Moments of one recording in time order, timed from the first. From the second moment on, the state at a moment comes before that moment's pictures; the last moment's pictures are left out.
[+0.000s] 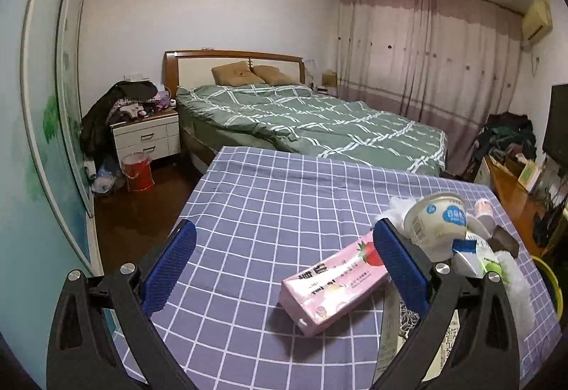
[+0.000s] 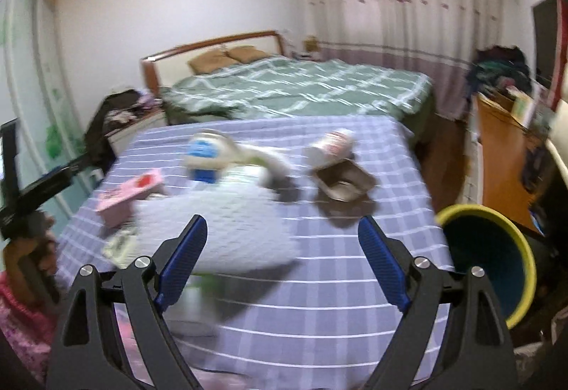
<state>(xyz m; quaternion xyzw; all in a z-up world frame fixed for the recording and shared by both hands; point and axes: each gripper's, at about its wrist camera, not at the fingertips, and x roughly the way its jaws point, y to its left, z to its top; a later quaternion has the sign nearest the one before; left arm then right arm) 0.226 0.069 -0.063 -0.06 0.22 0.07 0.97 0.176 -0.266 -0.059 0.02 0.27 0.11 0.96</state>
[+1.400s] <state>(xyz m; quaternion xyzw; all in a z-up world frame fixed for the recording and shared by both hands) 0.221 0.063 -0.072 -0.07 0.23 0.07 0.97 0.151 -0.304 -0.008 0.06 0.20 0.11 0.97</state>
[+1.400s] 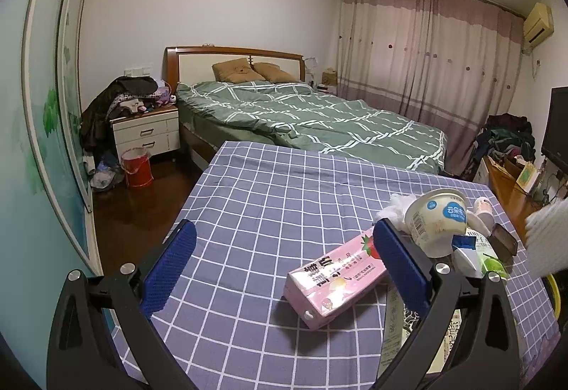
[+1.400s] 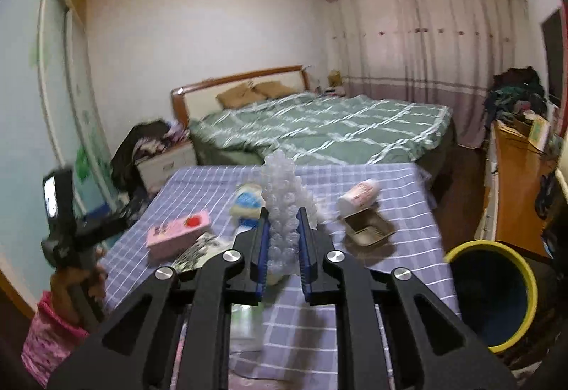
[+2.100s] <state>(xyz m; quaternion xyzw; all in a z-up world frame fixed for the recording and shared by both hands) 0.217 0.052 -0.071 -0.05 0.22 0.05 0.97 0.202 -0.486 -0.089 0.12 0.29 -0.18 0.93</state>
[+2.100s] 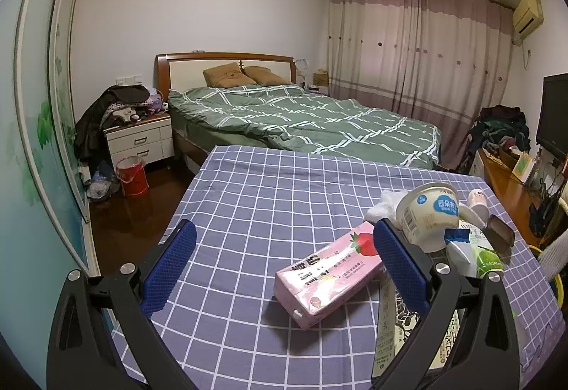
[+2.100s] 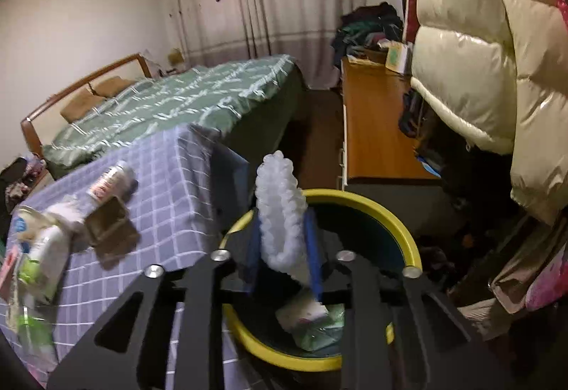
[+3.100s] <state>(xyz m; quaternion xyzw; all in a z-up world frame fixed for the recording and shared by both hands) 0.193 -0.144 -0.097 0.18 0.32 -0.38 0.85 0.221 -0.429 -0.091 0.10 0.25 -0.12 0.96</state>
